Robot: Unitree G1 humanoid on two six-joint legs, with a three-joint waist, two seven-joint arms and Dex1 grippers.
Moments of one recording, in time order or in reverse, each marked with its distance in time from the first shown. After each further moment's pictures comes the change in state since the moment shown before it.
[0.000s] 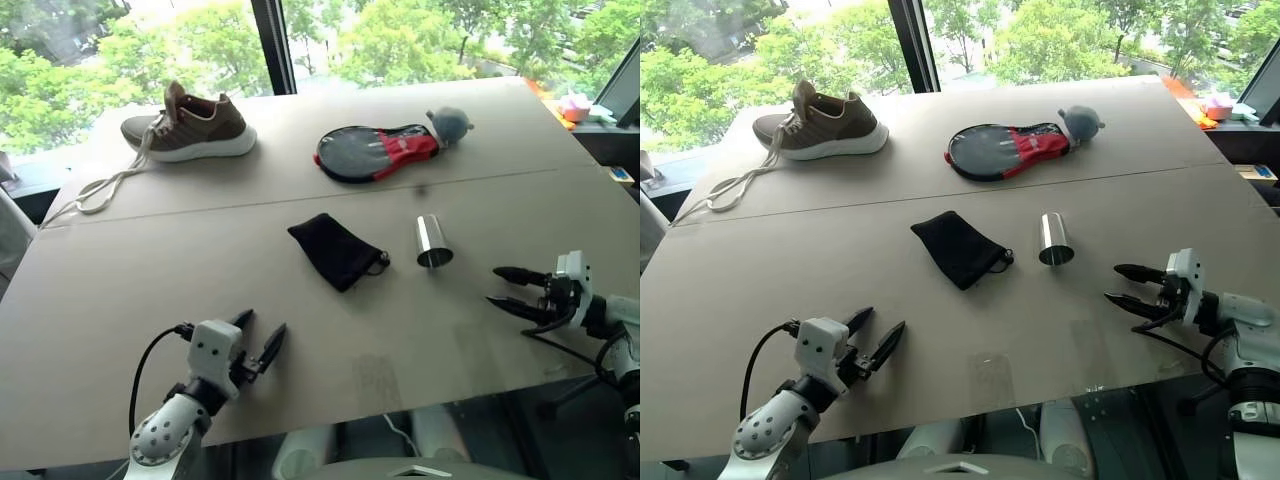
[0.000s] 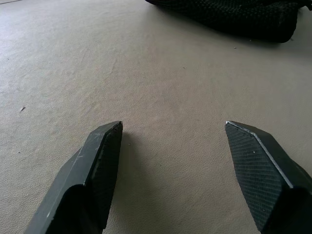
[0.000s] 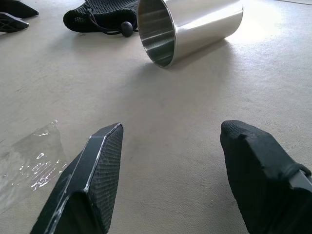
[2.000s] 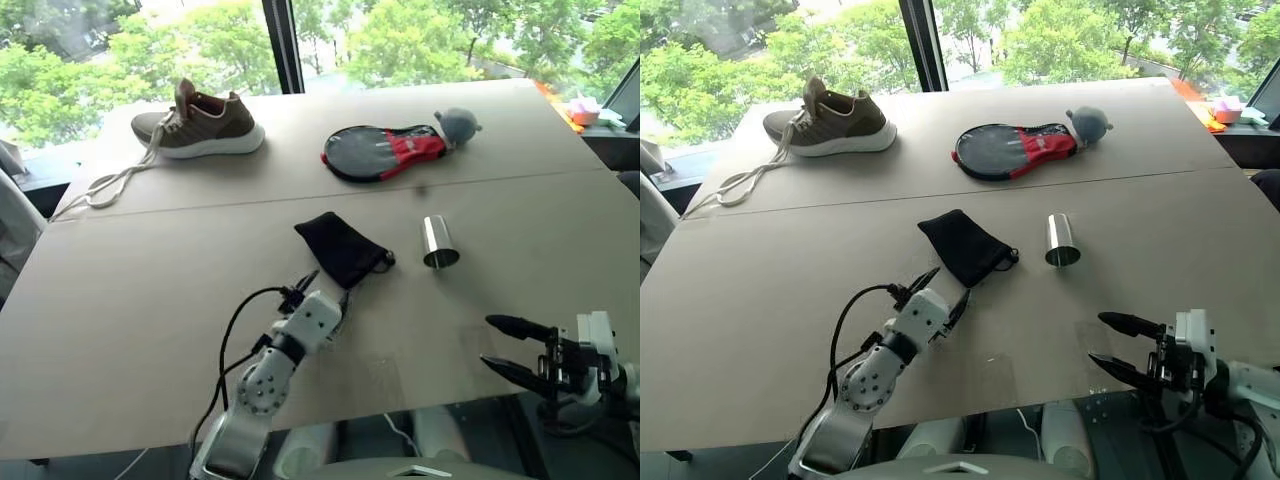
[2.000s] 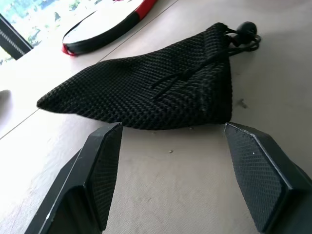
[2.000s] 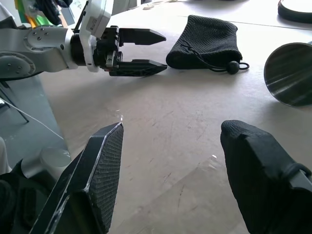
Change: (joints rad) left arm -0.314 -0.073 -0.443 0.087 0.601 -0.047 0.327; right arm 0.636 0.034 -0.087 -0.833 0.243 0.197 -0.163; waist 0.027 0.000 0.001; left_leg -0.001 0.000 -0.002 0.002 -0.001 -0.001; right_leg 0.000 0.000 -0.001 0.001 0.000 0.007
